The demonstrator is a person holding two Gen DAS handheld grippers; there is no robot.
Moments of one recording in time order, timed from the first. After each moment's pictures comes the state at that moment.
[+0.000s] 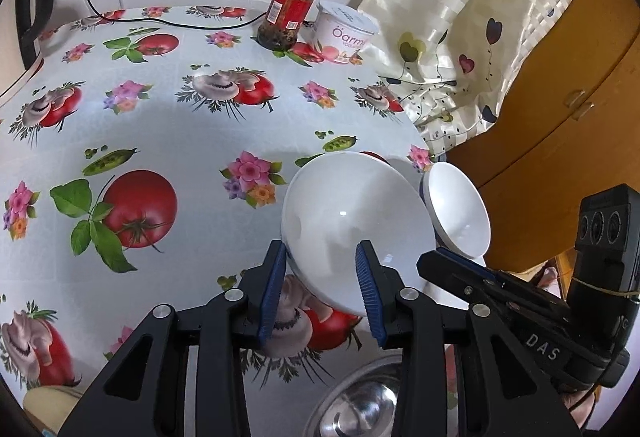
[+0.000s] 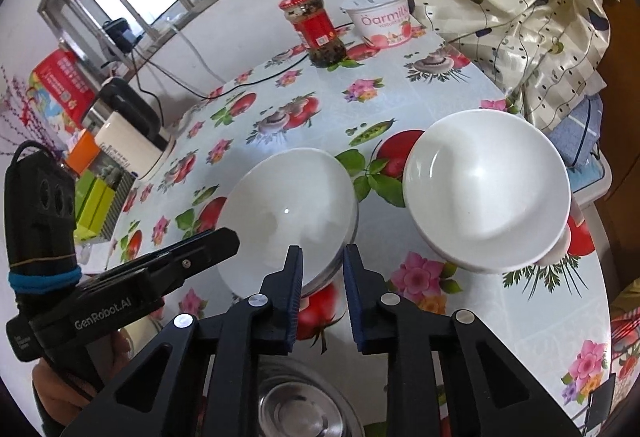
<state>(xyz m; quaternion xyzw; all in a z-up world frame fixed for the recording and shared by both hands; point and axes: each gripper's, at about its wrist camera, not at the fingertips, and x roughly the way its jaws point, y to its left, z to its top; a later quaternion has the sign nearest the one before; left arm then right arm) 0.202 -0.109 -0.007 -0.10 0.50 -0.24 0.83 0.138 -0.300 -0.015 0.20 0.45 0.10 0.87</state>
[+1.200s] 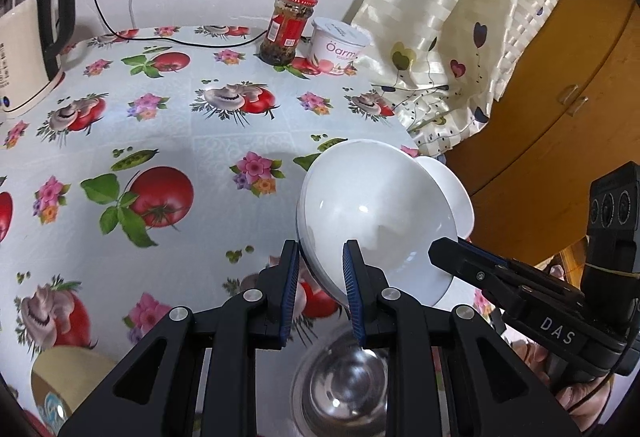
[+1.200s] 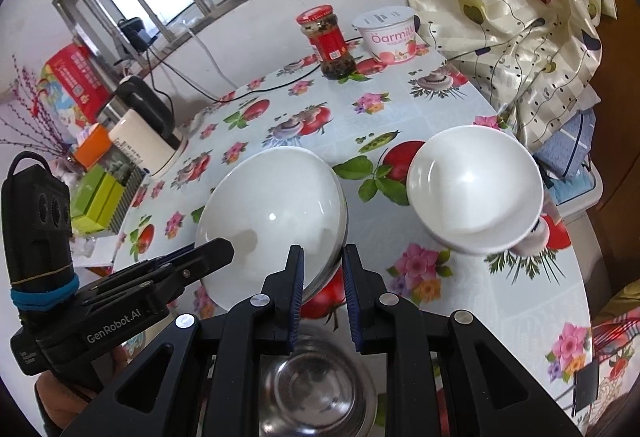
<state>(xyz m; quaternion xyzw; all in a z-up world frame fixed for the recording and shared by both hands) 0.157 -0.100 0.022 -0.09 0.47 -0.23 0.85 0.103 -0.294 0.018 0.18 0.43 0.10 0.88</state>
